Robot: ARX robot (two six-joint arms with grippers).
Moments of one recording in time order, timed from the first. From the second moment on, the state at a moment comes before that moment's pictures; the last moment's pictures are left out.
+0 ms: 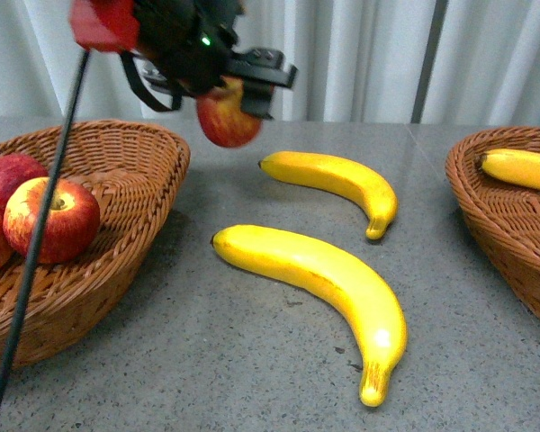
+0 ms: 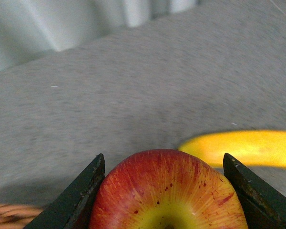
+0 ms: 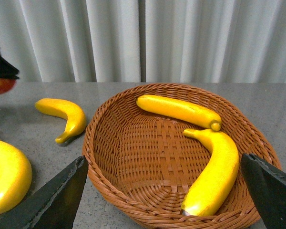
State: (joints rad) left arm -0.30 2.09 1.67 -0.15 -0.02 0.12; right arm 0.00 0.00 0.01 0.00 0.00 0.00
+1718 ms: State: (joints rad) left arm -0.11 1.52 0.55 0.95 -0.11 0.01; right arm 0.00 0.00 0.01 0.00 0.00 0.00
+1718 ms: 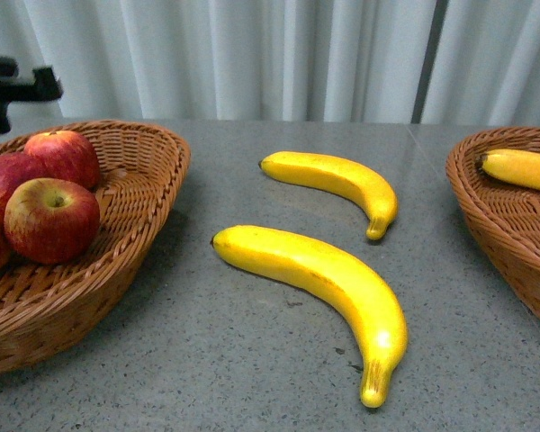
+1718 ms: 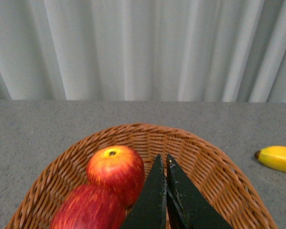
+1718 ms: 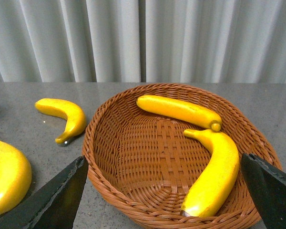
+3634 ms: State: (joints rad) left arm 0.00 0.27 0.01 0.27 0.00 0.00; right arm 0.00 0.00 0.01 0.00 0.00 0.00
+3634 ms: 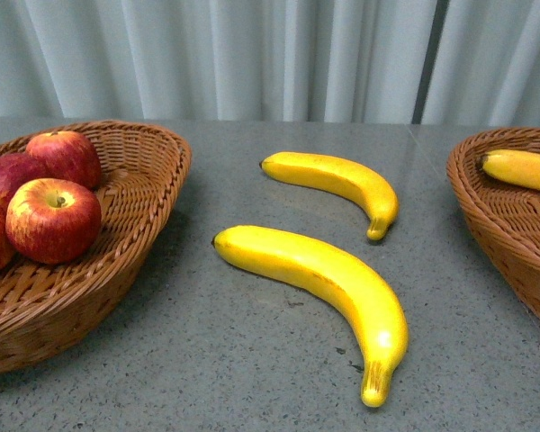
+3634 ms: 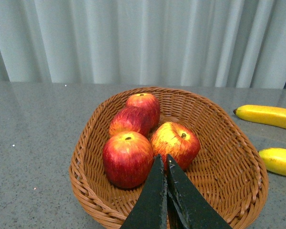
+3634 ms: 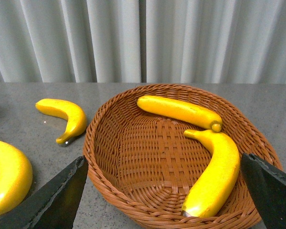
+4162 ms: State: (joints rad) left arm 0.00 0.01 0.01 -0.01 0.00 0.00; right arm 0.00 0.00 0.01 0.00 0.00 0.00
